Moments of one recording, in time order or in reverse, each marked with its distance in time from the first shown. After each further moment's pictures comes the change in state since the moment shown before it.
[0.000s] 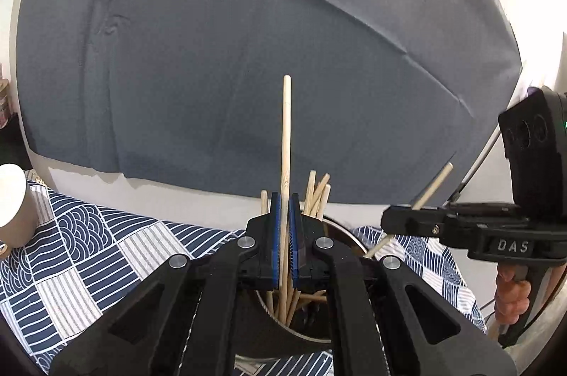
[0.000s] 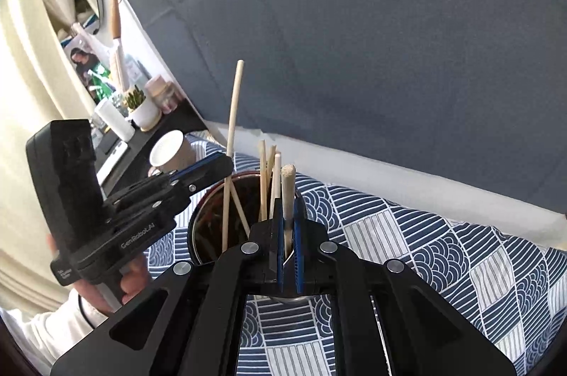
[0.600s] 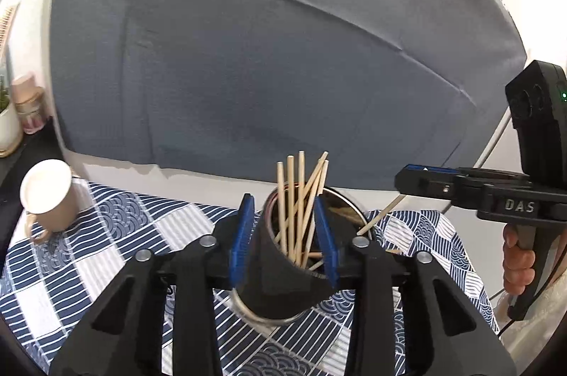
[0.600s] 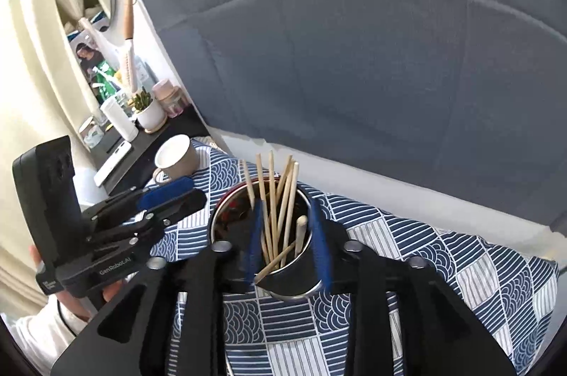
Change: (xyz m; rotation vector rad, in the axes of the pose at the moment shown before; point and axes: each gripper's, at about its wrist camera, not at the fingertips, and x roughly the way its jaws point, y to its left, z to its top) left arm -0.059 -0.014 -0.011 0.022 0.012 0.104; right arm -0.036 0.021 -0.004 -0.057 -0.054 -0.035
